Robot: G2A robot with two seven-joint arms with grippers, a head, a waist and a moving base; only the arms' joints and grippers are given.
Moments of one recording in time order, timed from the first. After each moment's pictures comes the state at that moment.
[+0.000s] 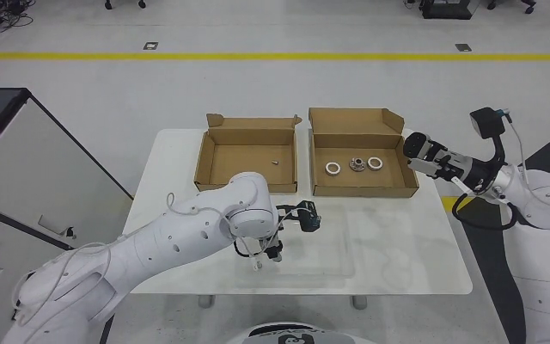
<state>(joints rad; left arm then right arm) 0.69 -1.14 -0.37 -1.76 0.57 -0.27 -1.54 -1.43 -0.93 1.79 -1.67 0.22 -0.68 1.14</state>
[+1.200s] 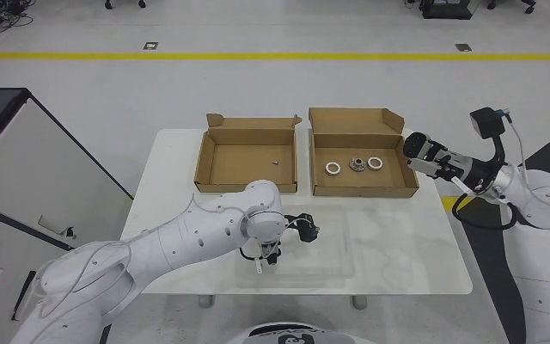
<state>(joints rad) 0.66 -1.22 -0.23 -1.55 0.54 -0.29 -1.53 -1.43 -0.93 1.79 -1.67 0.22 -0.68 1.14</state>
